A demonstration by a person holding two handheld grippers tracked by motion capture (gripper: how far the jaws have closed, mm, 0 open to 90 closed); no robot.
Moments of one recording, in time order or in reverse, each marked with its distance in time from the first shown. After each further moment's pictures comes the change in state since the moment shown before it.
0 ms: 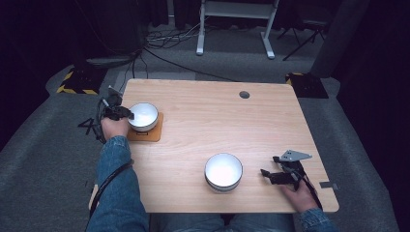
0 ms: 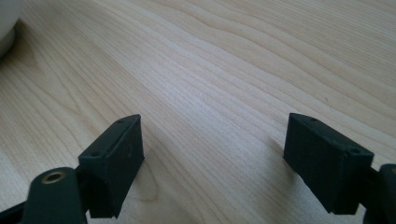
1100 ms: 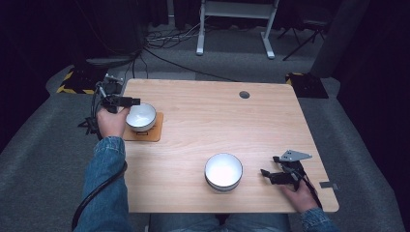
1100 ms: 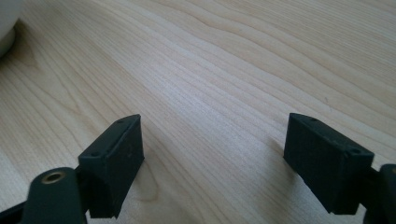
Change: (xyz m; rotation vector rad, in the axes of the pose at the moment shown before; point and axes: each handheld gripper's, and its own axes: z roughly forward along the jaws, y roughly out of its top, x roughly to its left) left arm -0.057 -0.002 -0.076 -0.231 -0.031 0.226; right arm 0.000 0.000 0.000 0.000 0.000 0.000
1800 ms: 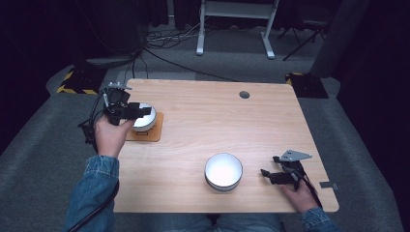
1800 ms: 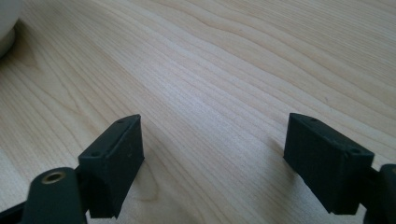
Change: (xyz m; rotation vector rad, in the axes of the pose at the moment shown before) left arm -0.060 -0.027 -0.056 -0.027 -0.143 0.227; right arm 0.000 0.000 0.000 0.000 0.000 0.000
